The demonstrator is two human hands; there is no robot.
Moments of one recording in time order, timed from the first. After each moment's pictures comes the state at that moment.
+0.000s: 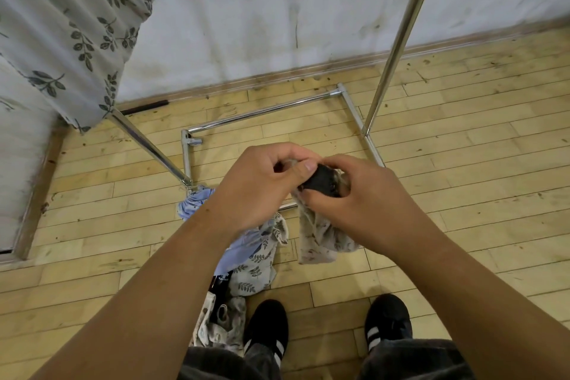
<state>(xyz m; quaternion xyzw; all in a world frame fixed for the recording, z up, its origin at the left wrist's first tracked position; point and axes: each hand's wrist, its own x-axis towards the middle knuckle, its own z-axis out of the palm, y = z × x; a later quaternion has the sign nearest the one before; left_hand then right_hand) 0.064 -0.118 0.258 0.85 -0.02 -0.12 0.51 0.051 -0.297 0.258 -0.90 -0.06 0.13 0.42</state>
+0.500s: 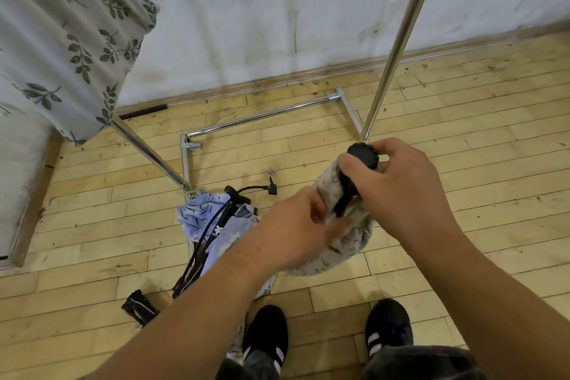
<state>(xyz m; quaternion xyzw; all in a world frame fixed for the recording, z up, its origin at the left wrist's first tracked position) 0.040 -0.155 0.233 0.89 0.03 -0.28 0.36 0.064 -0.312 0.266 -0.85 0.12 0.05 0.51</state>
